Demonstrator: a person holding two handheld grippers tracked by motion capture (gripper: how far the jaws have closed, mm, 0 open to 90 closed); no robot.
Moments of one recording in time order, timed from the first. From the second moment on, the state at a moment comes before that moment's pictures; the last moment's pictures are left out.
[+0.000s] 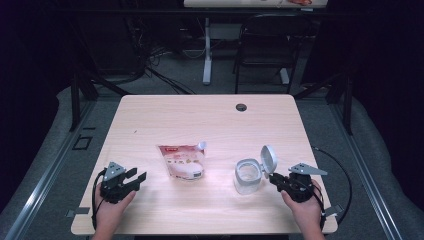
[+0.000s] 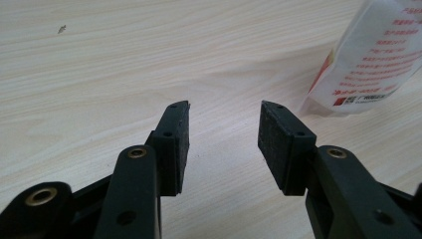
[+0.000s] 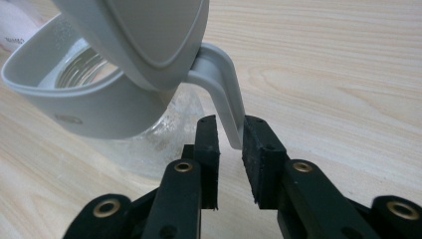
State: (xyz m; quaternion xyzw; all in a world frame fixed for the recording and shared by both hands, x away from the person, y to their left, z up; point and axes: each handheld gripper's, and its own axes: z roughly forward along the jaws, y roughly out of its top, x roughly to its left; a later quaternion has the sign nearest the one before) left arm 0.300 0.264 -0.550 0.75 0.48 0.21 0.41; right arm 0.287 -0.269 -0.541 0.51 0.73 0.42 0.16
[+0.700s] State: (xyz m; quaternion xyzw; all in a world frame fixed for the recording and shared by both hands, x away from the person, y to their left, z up) left arm 0.302 0.261 -0.552 0.75 0.48 0.20 0.40; right arm 0.302 -0.262 -0.542 0.51 0.72 0.43 0.17
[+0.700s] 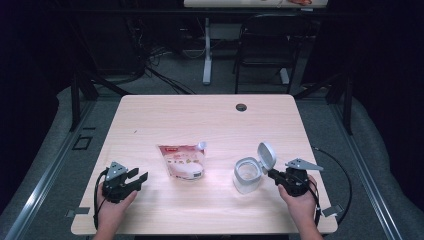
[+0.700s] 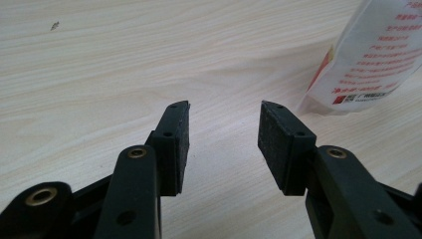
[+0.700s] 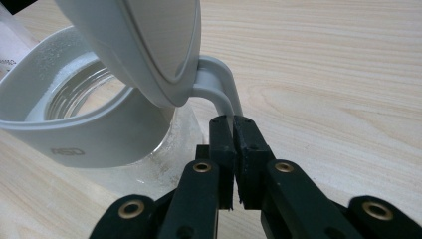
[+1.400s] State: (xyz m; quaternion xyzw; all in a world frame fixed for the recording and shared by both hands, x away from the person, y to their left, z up) left arm 0.306 0.264 -0.542 0.74 0.49 0.19 0.43; right arm 0.328 -0.250 -0.542 0.50 0.73 0.43 0.17
